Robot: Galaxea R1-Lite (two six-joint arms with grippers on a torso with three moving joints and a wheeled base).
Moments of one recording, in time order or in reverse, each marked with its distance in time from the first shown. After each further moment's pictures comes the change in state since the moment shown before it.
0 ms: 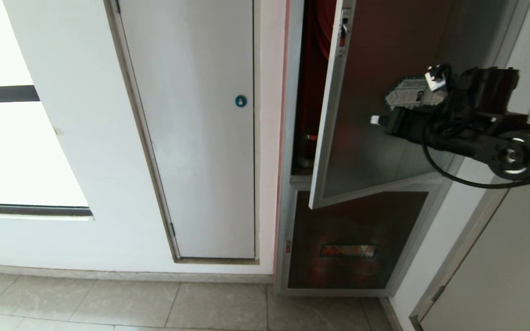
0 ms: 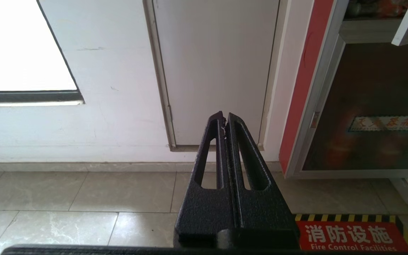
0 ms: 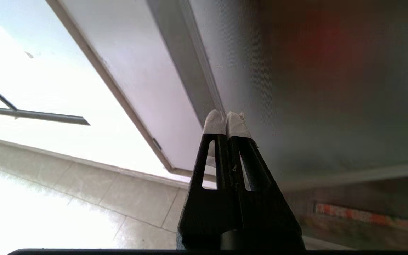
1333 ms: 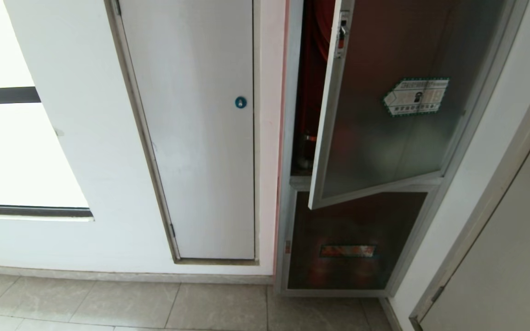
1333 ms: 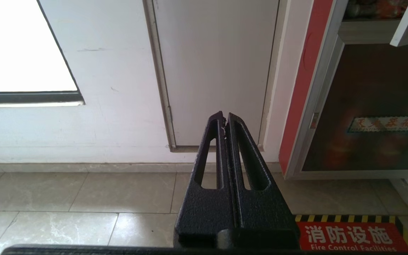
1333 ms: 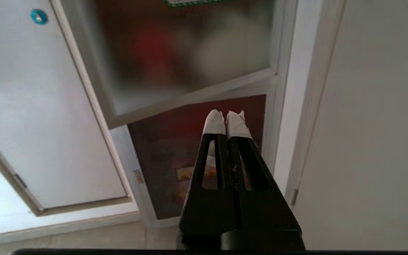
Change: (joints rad) left arm 0.000 0.000 0.000 0.000 0.000 0.000; right arm -0.027 -1.485 0.939 0.387 -0.521 -0.197
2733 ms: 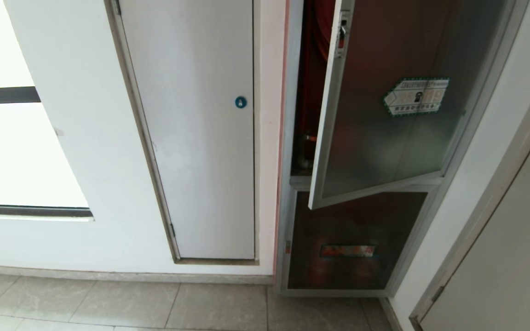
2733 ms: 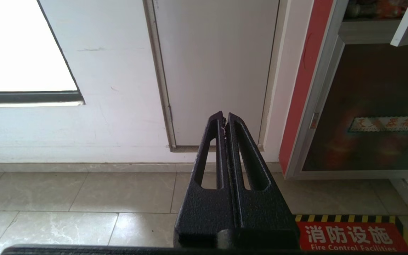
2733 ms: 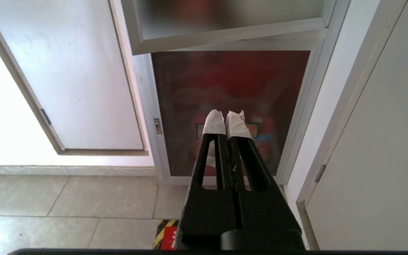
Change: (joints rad) left arm 0.000 0.000 0.000 0.000 0.001 0.000; right arm -0.034 -0.375 0.408 0.045 0.203 -0.040
